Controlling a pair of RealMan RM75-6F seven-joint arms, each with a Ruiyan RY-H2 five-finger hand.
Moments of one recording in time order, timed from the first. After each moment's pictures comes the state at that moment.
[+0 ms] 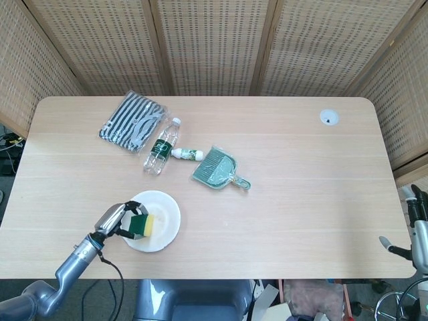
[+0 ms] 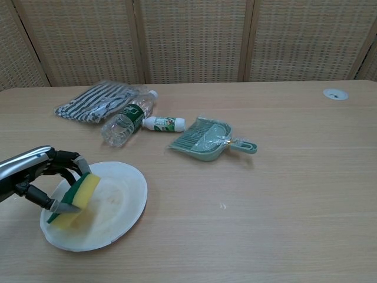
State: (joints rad) left arm -0.49 -1.72 0.10 -0.92 1.61 1.15 -0.89; right arm 0.02 -1.02 0.12 -1.78 -1.37 1.53 -0.11
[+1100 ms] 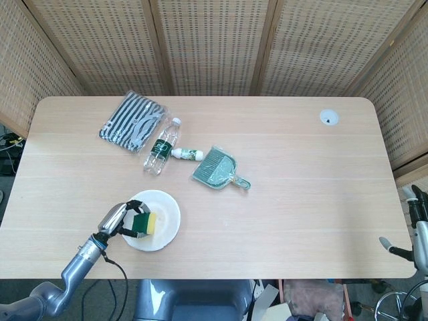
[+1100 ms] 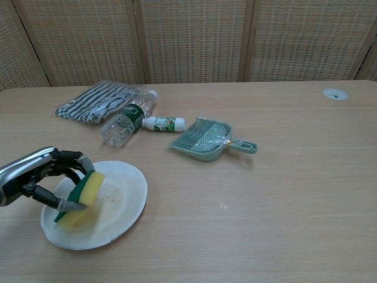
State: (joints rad) left arm -0.47 -1.80 0.09 -0.83 1.61 1.18 -0.94; right arm 0.02 -1.00 0.12 -1.78 -1.38 1.53 -0.07
